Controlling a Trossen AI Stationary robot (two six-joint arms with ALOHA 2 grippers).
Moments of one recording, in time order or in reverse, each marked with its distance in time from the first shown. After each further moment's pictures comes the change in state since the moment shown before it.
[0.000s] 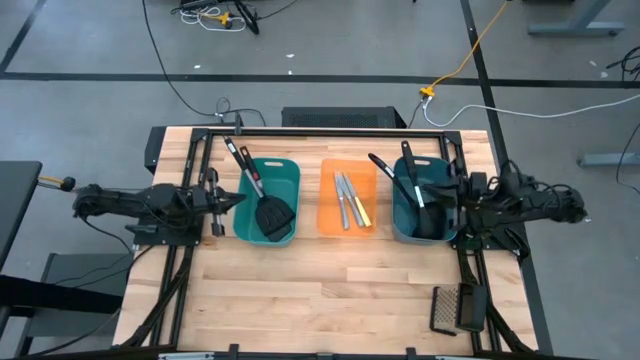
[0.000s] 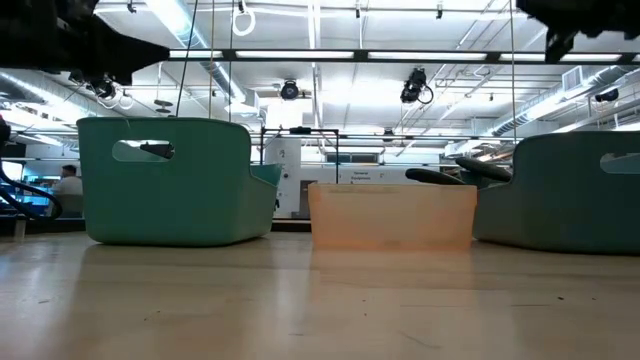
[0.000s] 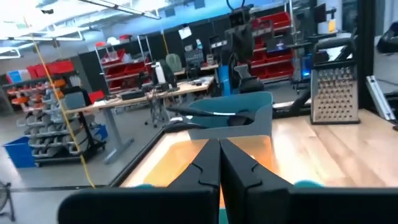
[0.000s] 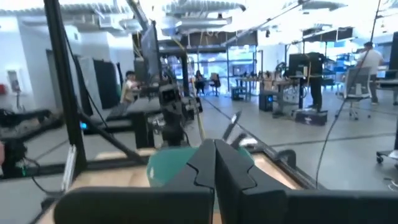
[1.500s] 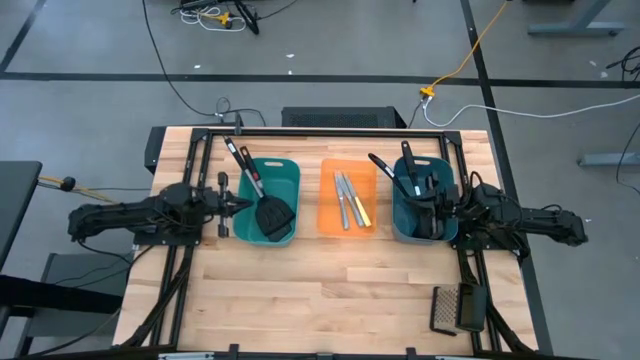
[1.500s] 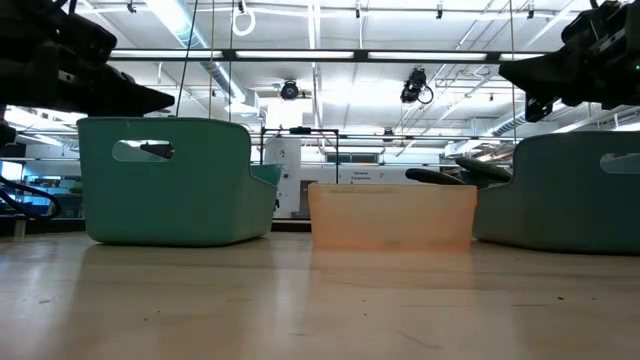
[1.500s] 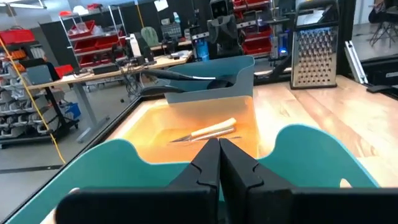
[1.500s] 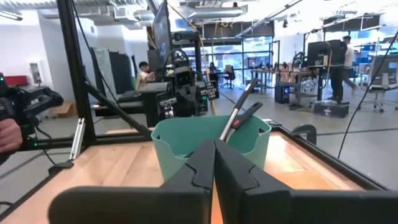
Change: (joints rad) left arm 0.270 -0.019 -0.132 -0.011 0.355 -0.057; right arm -0.252 -0.076 -0.351 0.247 -0.316 0.057
